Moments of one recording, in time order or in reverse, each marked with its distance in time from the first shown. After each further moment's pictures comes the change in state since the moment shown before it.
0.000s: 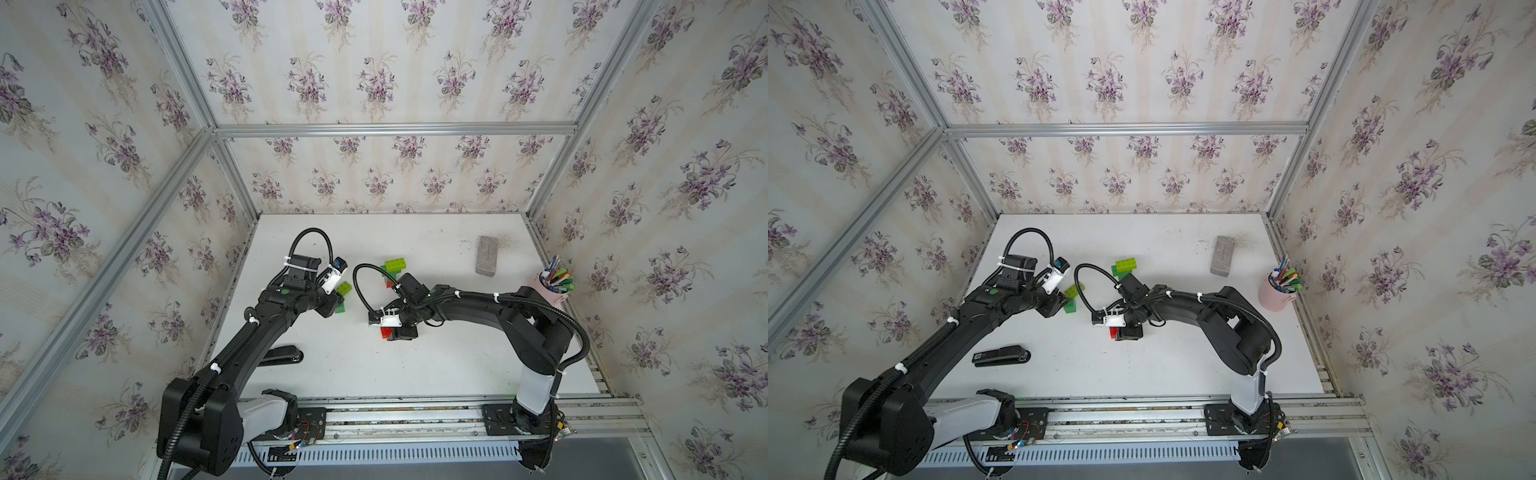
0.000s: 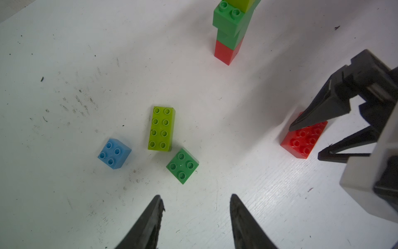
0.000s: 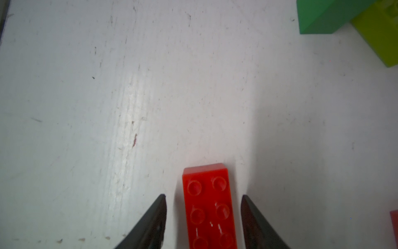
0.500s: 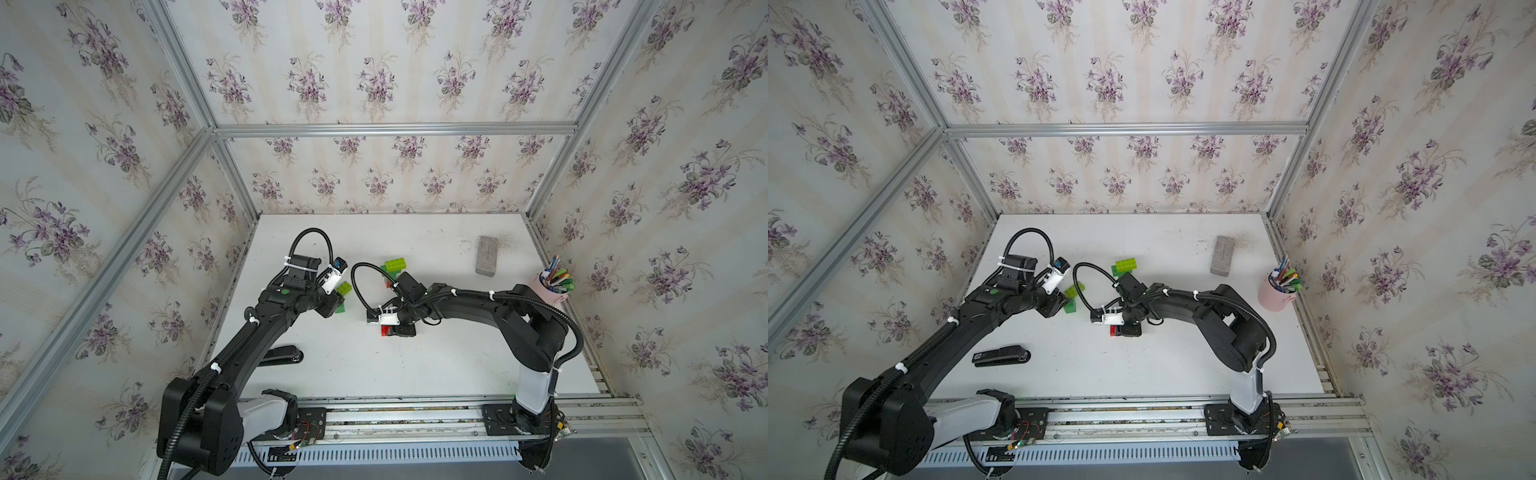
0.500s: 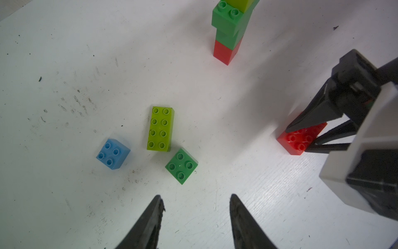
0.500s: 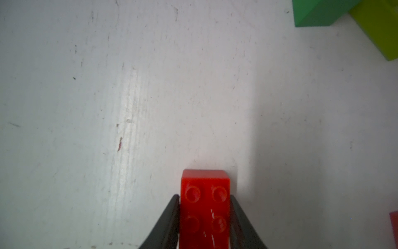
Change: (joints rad) left arm 0.000 0.003 0.000 0.000 0.008 0.000; right arm -0.002 0.031 0.035 -0.017 0.022 0.010
